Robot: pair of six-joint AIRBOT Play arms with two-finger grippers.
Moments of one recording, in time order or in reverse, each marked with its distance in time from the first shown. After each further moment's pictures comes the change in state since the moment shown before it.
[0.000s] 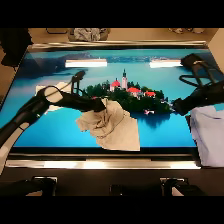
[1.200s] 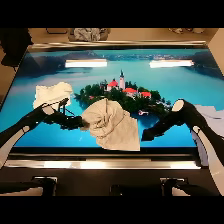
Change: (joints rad) left arm 0.231 -0.098 -0.397 0.016 0.078 0.023; right arm 0.033 -0.288 -0.462 0.405 -0.079 -0.113
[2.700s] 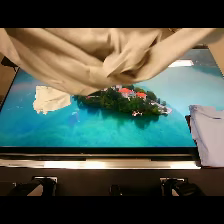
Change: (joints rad) left arm 0.192 0.506 1.073 0.248 0.017 0.005; right arm 0.154 0.565 0.873 -0.514 -0.379 0.183
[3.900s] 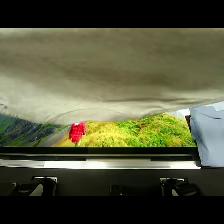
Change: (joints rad) left arm 0.029 0.153 0.082 0.312 -0.047 -0.170; right arm 0.001 0.142 0.080 -0.423 0.235 0.102
